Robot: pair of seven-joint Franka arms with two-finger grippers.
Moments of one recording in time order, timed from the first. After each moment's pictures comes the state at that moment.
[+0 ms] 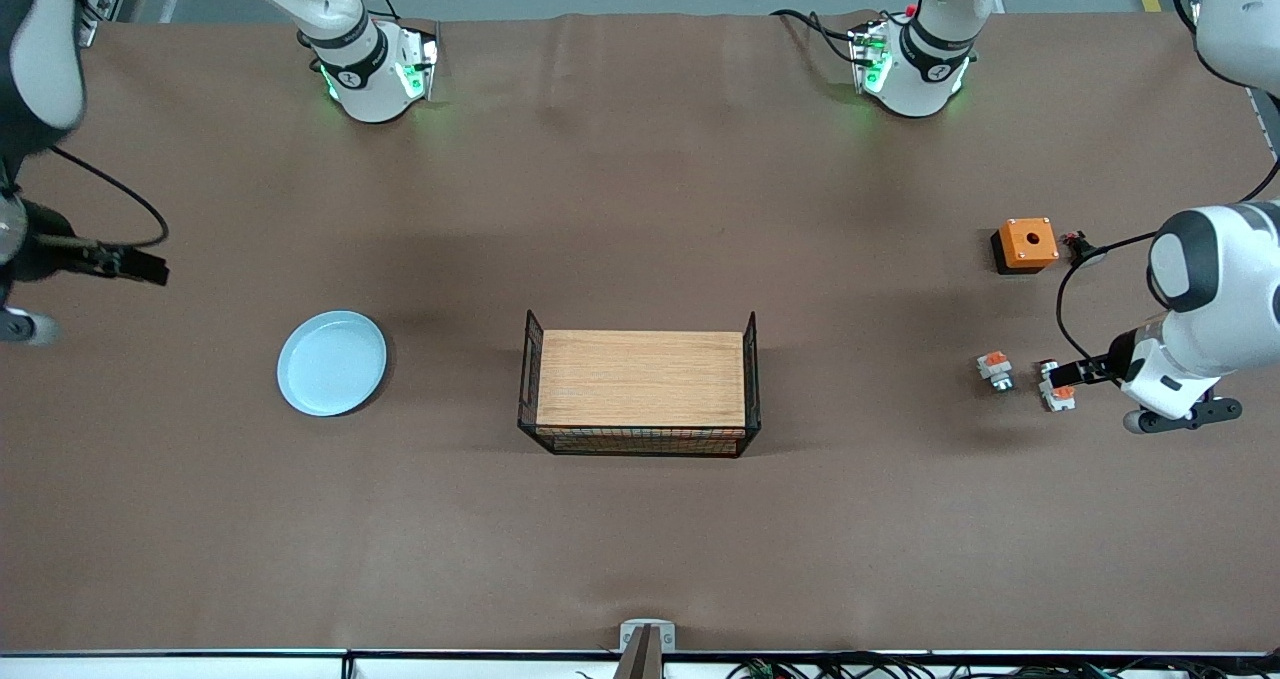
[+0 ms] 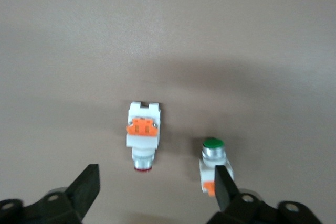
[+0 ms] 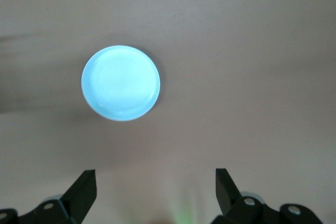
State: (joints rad) left arm 0.37 0.49 -0.21 -1.83 0.16 2.26 -0.10; right arm 0.14 0.23 -0.21 -1.50 -0.07 1.53 0.07
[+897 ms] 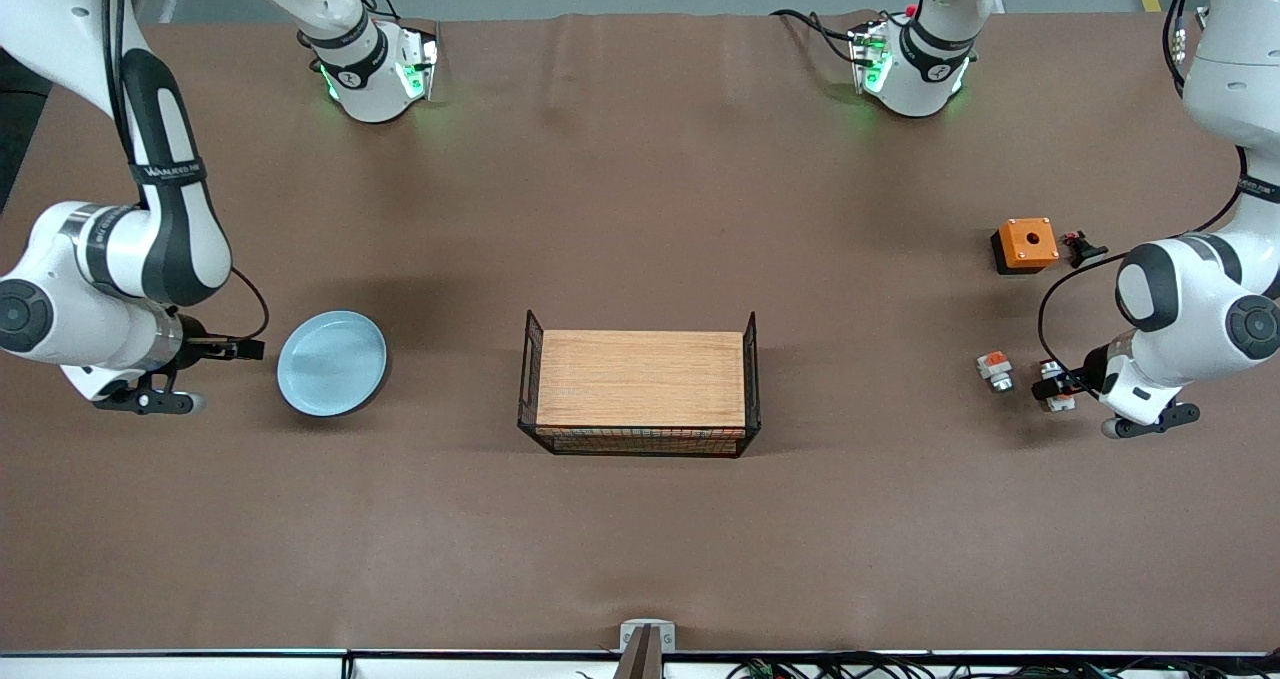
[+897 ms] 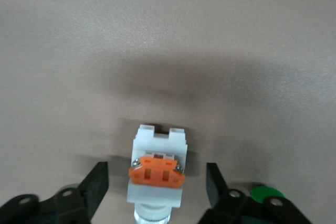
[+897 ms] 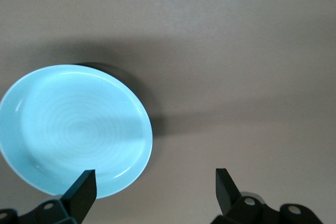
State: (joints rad) left arm 0.43 0.64 -0.21 -1.85 0.16 2.43 -0.10; right arm 0.07 0.42 -0.22 -1.89 0.01 2.12 -0.09
